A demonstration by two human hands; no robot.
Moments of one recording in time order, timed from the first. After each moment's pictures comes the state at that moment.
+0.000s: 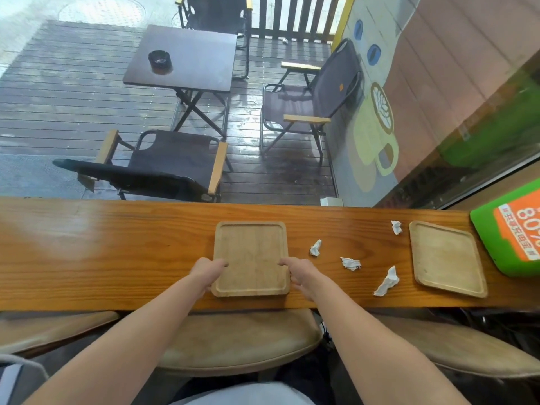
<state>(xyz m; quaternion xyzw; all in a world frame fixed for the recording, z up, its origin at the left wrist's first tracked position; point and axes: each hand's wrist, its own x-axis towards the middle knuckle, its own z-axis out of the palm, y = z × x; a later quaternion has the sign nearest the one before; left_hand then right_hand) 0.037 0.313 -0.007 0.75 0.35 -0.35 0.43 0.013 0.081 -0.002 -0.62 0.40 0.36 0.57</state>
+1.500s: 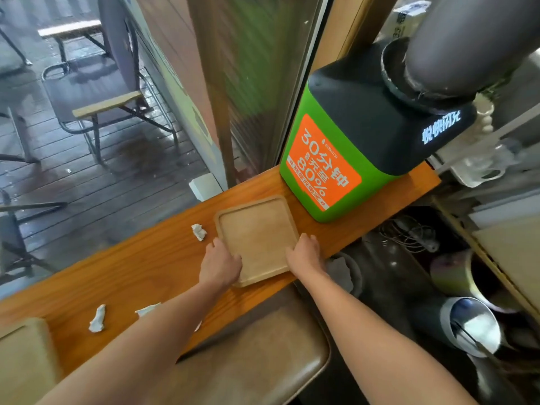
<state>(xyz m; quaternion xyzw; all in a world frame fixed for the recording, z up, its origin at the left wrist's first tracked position) 0.037 -0.239 -0.023 0.90 -0.07 -0.36 0.22 -0.058 -0.400 -0.008 -0.79 0.49 0.20 0.29</state>
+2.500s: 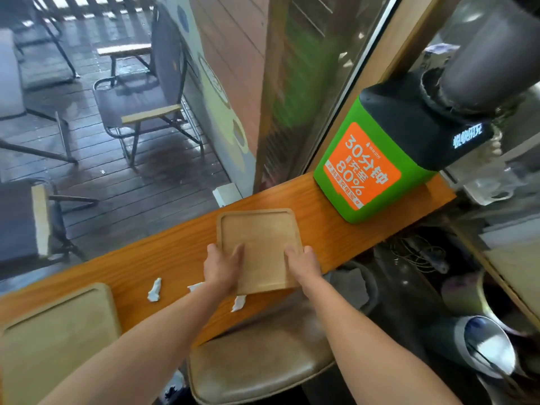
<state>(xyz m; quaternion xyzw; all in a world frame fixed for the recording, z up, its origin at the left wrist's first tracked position) 0.040 -0.125 -0.003 0.82 0.14 -0.33 0.45 -0.048 -0.286 0.016 -0.68 0.56 0.13 0.46</state>
